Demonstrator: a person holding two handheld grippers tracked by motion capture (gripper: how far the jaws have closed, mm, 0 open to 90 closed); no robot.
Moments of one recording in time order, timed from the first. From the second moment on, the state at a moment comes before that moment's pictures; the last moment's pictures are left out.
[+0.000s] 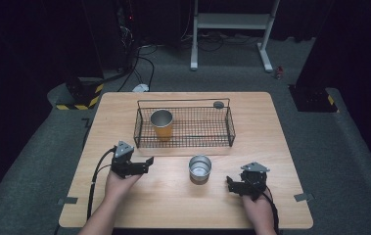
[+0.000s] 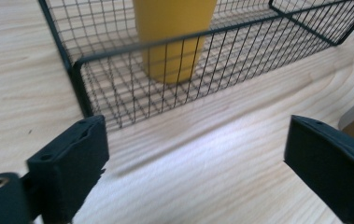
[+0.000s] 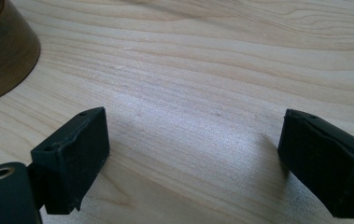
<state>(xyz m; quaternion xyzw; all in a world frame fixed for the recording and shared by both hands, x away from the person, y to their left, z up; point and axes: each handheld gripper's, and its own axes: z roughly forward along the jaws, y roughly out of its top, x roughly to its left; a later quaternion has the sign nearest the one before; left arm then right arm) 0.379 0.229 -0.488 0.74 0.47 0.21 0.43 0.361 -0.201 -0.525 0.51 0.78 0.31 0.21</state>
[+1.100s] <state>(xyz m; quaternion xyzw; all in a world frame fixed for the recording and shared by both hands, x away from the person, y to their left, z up) 0.334 0.244 -0.530 0.79 0.47 0.20 0.33 0.360 -0.201 -0.525 0.51 0.78 0.31 0.21</state>
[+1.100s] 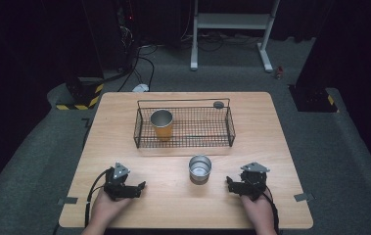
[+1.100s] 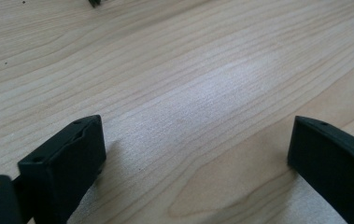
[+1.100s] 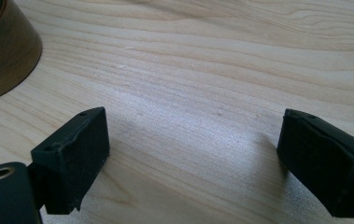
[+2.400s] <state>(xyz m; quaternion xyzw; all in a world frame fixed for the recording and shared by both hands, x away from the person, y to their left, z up) 0.333 0.244 -0.531 0.79 0.48 0.20 0.33 0.342 -0.174 -0.511 0.44 0.79 0.36 0.21</state>
